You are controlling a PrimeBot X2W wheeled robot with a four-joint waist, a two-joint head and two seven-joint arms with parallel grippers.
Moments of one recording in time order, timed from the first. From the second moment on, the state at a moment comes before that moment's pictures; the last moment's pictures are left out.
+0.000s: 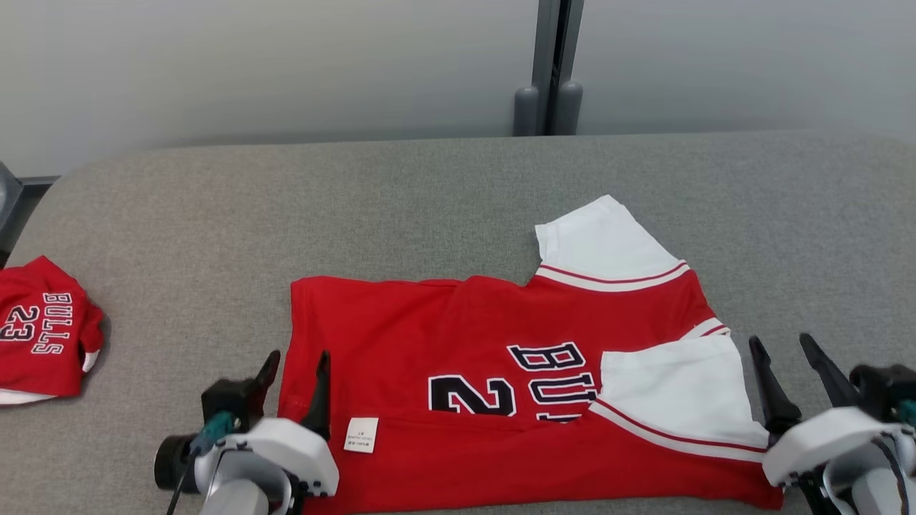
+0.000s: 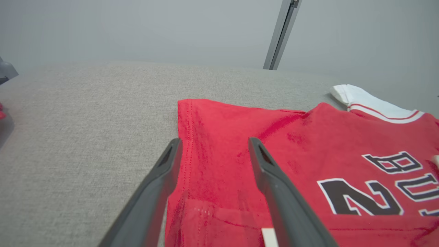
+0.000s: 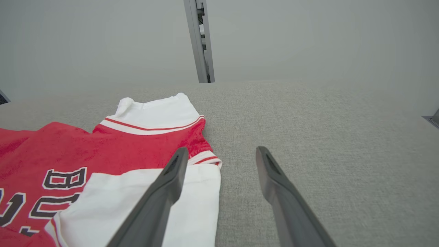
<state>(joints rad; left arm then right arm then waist) -0.22 0.05 -0.19 0.64 -0.29 -0.02 -0.26 -0.20 -0.24 0.10 0.56 0.35 0.13 -0.26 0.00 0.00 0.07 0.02</state>
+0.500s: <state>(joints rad) -0.65 0.07 -0.21 1.04 -0.28 -0.02 -0.16 -0.50 -0.19 0.26 0.69 0.33 0.13 -0.26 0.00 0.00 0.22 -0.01</state>
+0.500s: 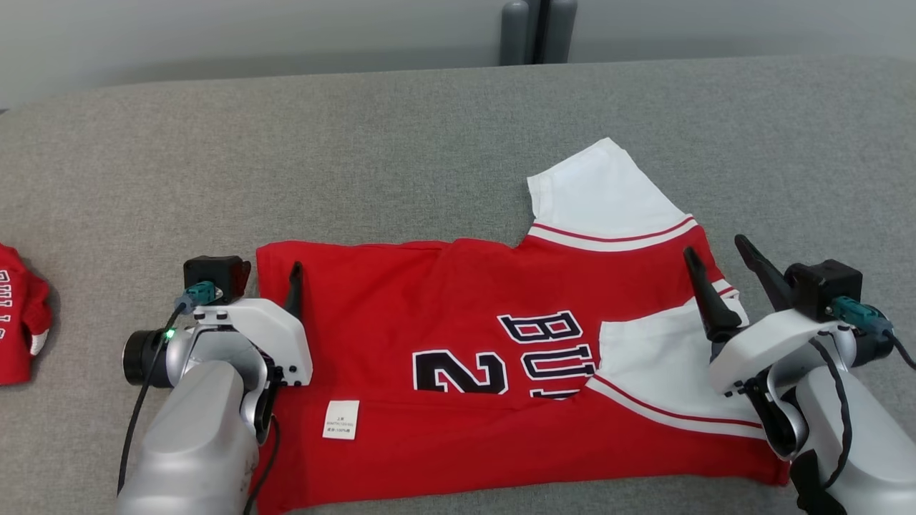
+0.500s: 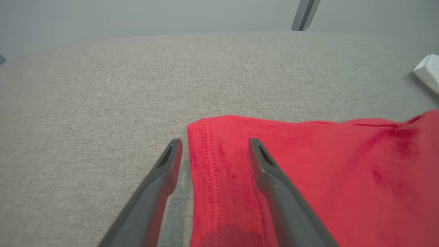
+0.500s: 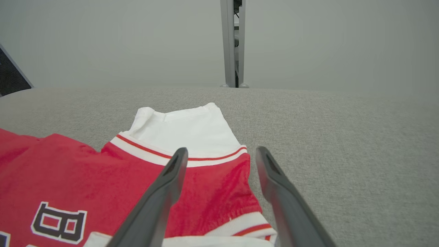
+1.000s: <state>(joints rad) -0.80 0.06 -0.24 1.19 -0.30 -0.06 -0.17 -0.75 -0.25 0.36 0.77 0.38 0.13 -0.13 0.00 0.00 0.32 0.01</state>
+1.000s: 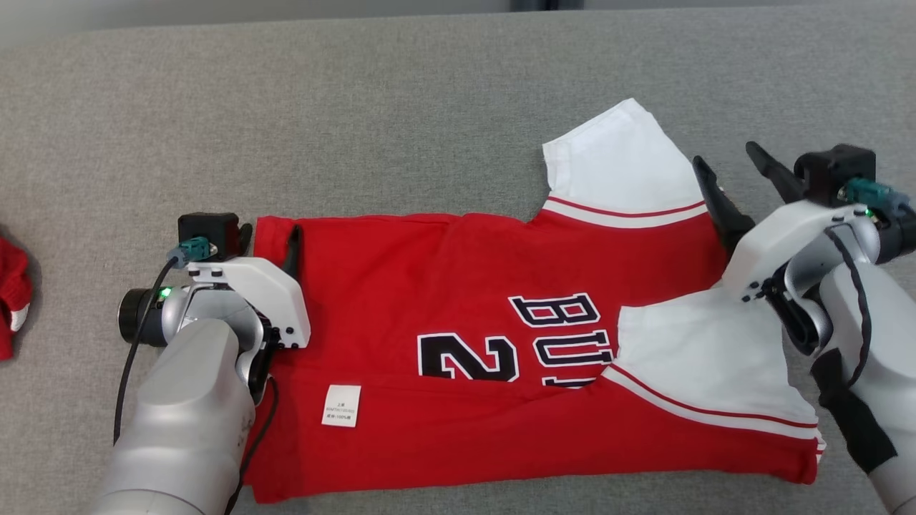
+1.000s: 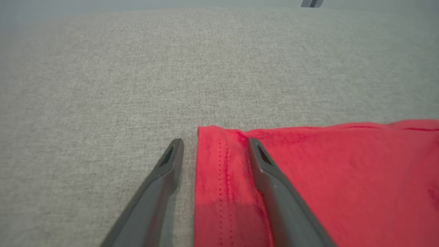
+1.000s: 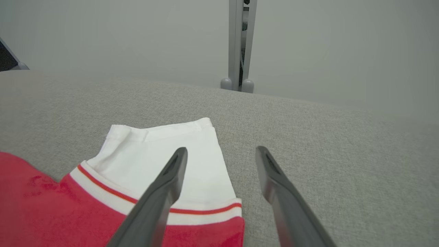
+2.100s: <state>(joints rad) -0.85 0.05 -0.65 1.00 -0.62 -0.04 -0.25 -1.16 -0.34 0.54 1.15 0.41 0.13 0.12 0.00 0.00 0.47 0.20</state>
